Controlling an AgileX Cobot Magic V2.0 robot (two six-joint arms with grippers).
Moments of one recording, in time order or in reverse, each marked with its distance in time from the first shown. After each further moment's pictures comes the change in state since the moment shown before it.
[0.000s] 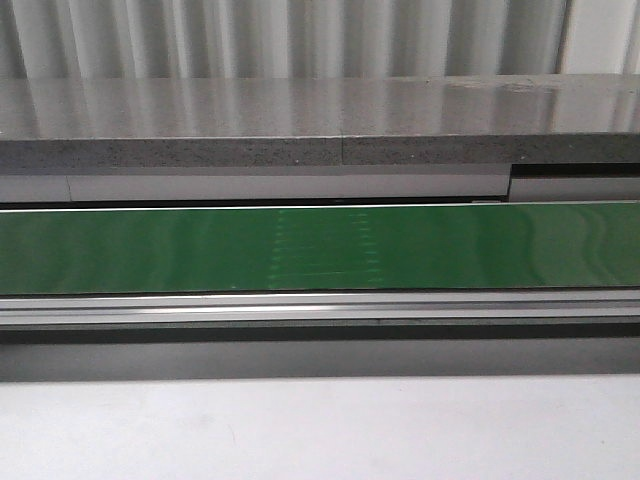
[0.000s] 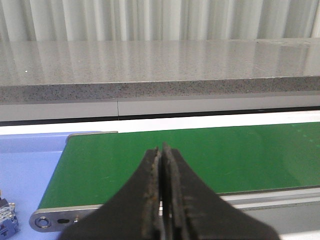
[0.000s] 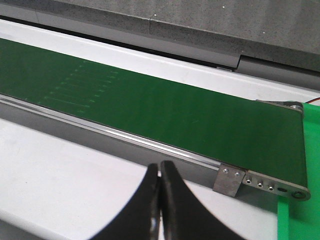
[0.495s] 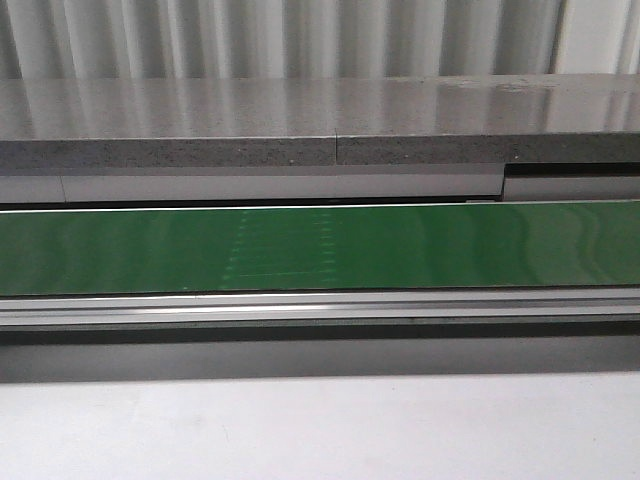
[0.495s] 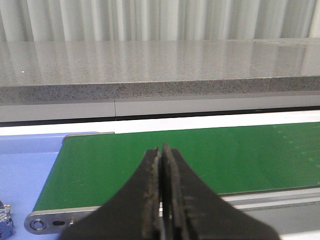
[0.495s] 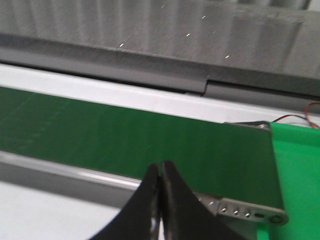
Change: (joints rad) left arm 0.000 0.000 0.000 0.000 0.000 0.000; right arm -0.137 0.000 0.194 0.000 -0.372 0.006
